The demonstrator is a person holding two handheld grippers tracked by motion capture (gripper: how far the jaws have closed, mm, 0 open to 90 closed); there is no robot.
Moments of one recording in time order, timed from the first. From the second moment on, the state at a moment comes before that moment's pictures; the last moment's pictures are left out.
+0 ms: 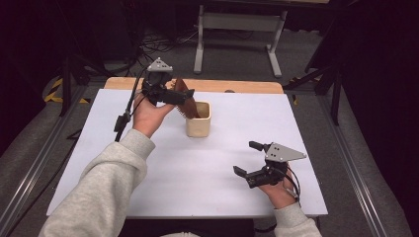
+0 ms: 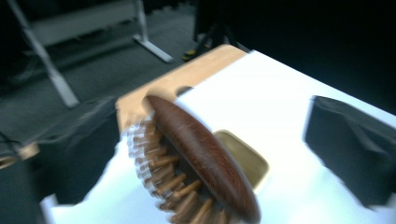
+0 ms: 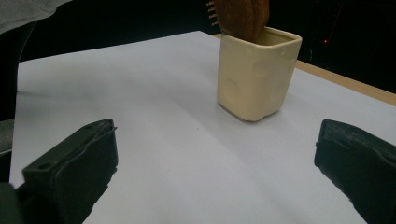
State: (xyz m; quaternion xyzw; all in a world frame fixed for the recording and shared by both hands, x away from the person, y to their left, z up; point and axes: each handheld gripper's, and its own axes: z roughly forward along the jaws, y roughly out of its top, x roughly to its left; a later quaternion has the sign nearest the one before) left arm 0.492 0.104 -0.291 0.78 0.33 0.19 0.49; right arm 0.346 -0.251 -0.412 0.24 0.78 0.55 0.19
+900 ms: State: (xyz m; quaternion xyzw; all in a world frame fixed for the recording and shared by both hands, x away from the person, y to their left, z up) left arm 0.425 0.151 -0.259 0.79 0.24 0.21 0.52; right arm 0.349 -0.261 -0.404 0.26 0.78 0.53 0.20
